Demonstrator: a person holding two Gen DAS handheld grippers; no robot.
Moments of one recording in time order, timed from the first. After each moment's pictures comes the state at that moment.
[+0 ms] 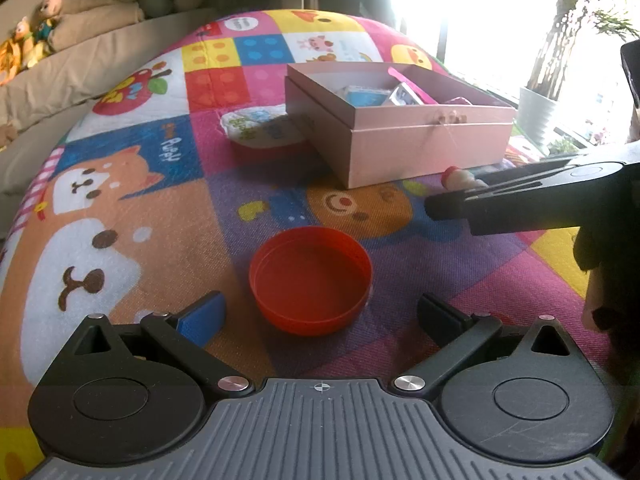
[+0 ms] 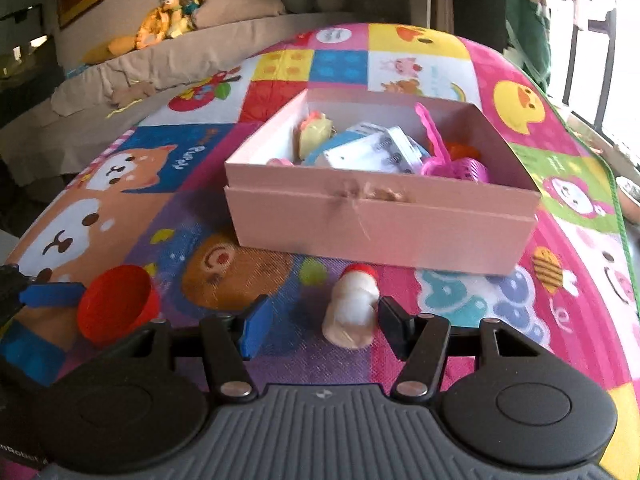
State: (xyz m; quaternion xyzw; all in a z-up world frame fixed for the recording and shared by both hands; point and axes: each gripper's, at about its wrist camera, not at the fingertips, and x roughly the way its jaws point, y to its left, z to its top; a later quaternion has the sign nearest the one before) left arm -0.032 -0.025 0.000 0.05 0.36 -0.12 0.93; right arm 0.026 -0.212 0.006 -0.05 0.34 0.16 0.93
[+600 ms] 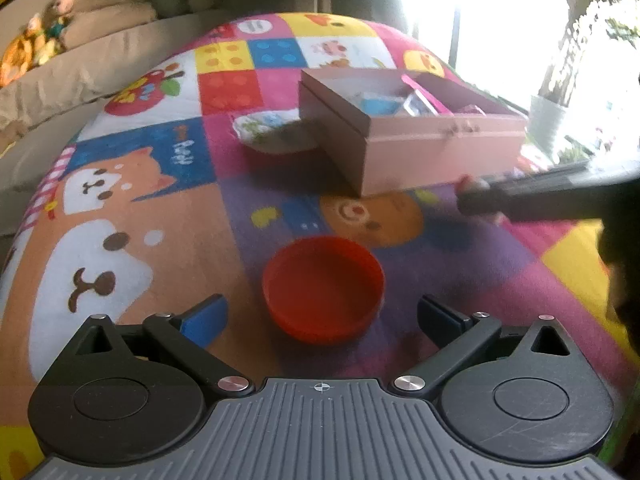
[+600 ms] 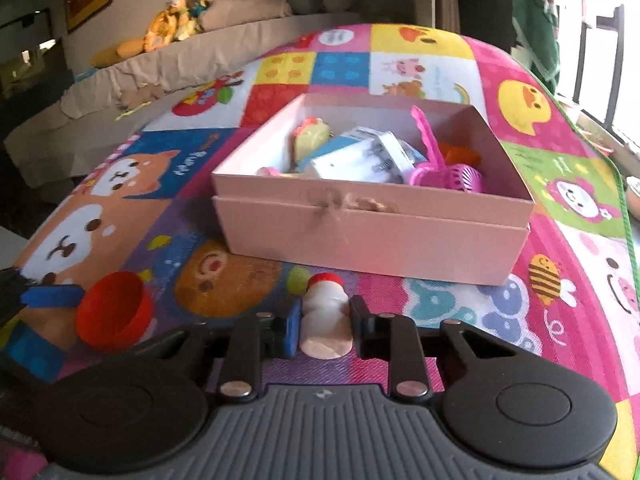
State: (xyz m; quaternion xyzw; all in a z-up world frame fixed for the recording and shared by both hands) left arm -0.028 -0.022 0.005 0.04 0.35 -0.10 0.93; right arm 0.028 -0.229 0.013 -0.03 0.34 0.19 0.92
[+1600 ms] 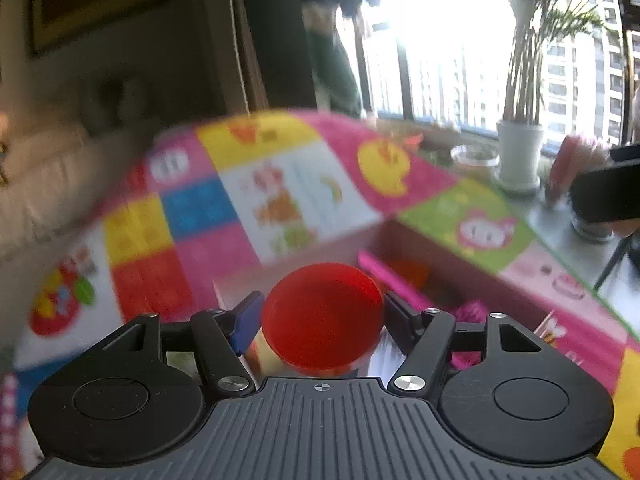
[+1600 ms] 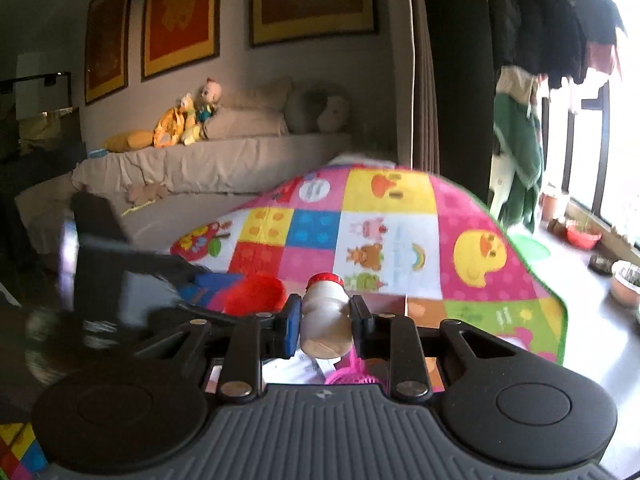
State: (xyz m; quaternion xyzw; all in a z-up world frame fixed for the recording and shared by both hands) left arm 0.137 -0.126 0.070 0.12 0.26 -0.16 0.95; right arm 0.053 -0.296 0.140 -0.01 0.22 0.19 0.96
